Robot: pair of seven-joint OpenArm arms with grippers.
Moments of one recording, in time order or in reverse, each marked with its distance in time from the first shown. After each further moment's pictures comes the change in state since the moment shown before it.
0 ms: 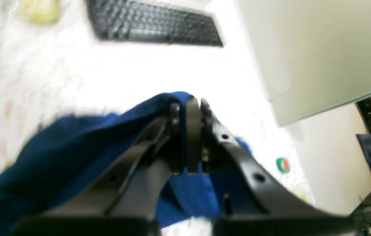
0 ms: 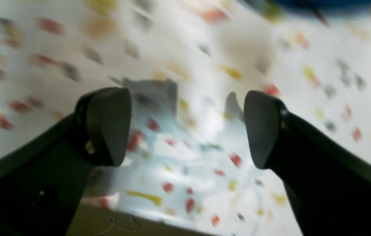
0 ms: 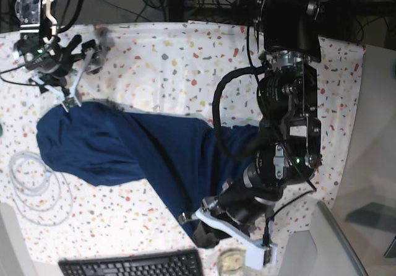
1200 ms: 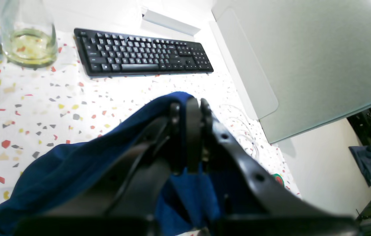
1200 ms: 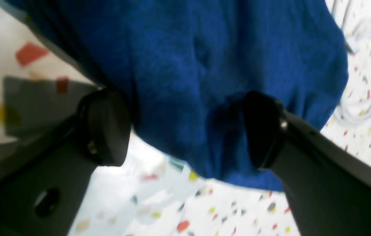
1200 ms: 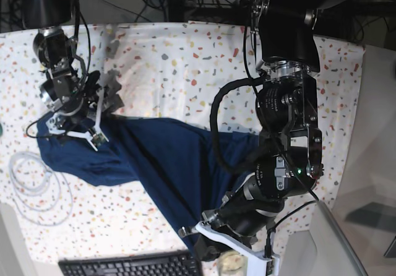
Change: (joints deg) left arm -1.9 0.7 -0.6 -0.1 0.5 0.0 0.1; right arm 16.3 0.2 -10.5 -19.7 -25.7 -4.7 20.2
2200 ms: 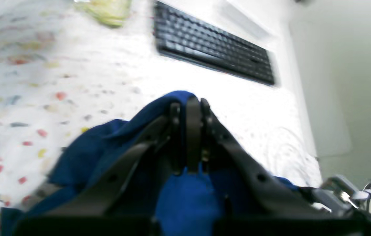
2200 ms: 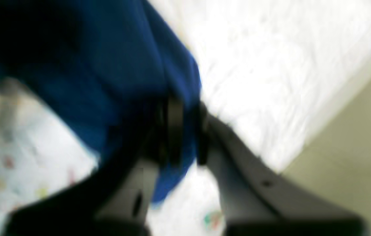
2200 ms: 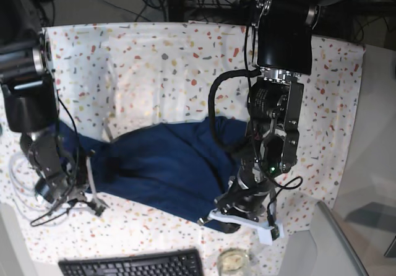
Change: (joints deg) left arm 1.4 -1.6 1.0 -20.5 -0.5 9.0 -22.4; right arm 32.7 2.8 -8.5 -26.0 0.0 13.8 -8.1
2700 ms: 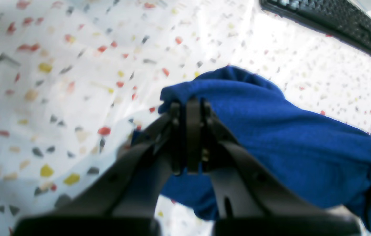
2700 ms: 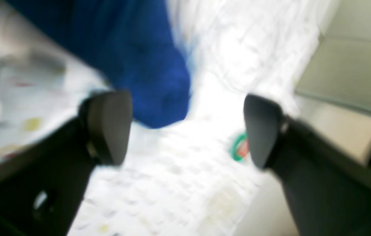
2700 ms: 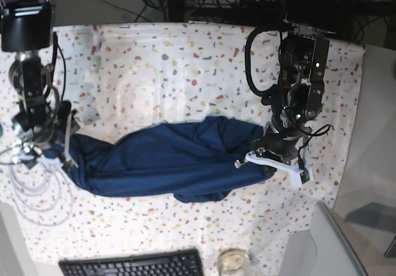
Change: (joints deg) left arm 14.8 -10.2 -0.2 5.9 0.0 3.4 -0.7; right arm -28.0 1.1 11.6 34.8 -0.3 -8.2 -8.2
